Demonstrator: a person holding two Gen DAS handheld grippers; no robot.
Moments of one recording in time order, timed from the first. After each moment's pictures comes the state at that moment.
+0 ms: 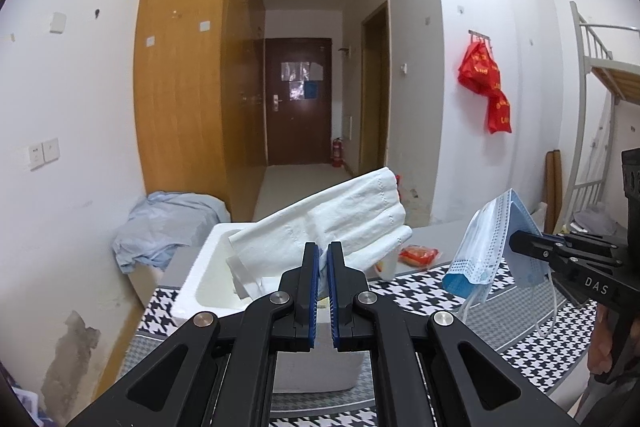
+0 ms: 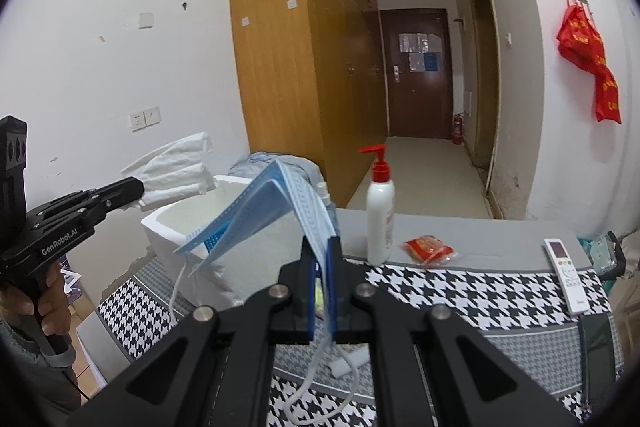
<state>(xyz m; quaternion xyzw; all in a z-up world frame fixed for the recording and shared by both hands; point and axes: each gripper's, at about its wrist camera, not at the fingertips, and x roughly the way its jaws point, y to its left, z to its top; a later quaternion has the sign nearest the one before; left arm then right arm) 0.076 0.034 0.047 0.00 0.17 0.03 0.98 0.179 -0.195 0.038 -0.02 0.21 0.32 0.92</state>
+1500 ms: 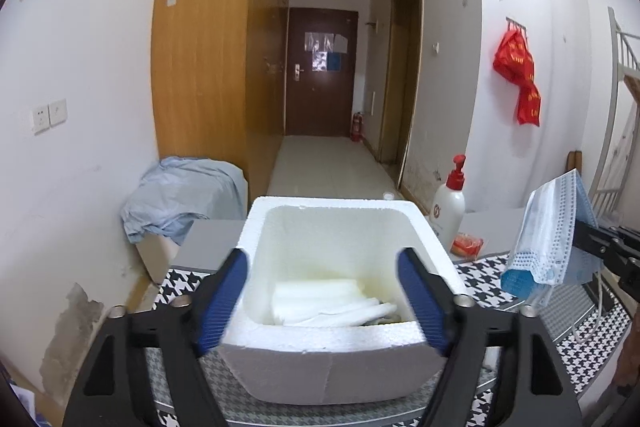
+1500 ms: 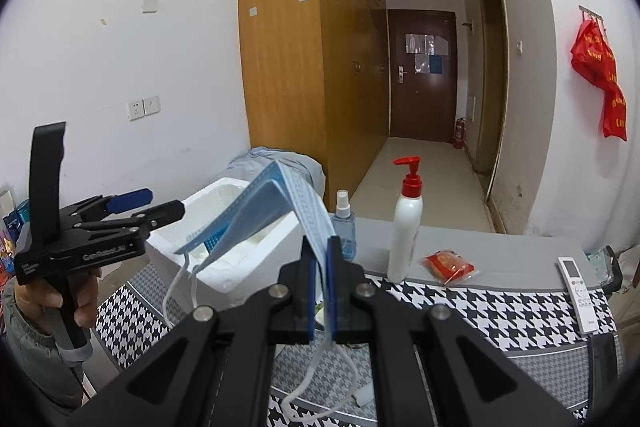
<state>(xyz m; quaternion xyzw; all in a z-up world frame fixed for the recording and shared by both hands) 0.126 0.098 0.025 -0.04 0.22 0.05 0.97 0.191 -0.141 0.044 -0.04 0.21 0.31 0.93</state>
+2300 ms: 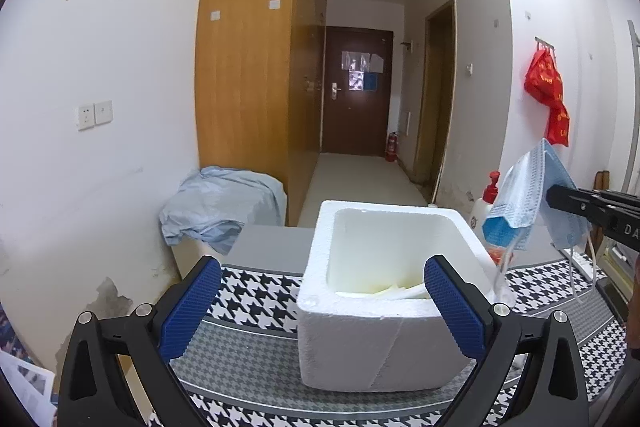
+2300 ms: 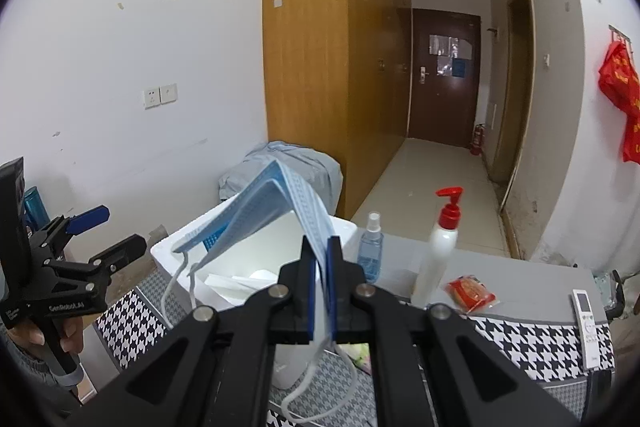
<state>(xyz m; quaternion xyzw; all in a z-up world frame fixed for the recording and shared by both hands) 0.085 0.125 0.026 -0.04 0.19 0.12 0.97 0.208 -0.094 0.063 -0.08 0.21 0.34 0.91</state>
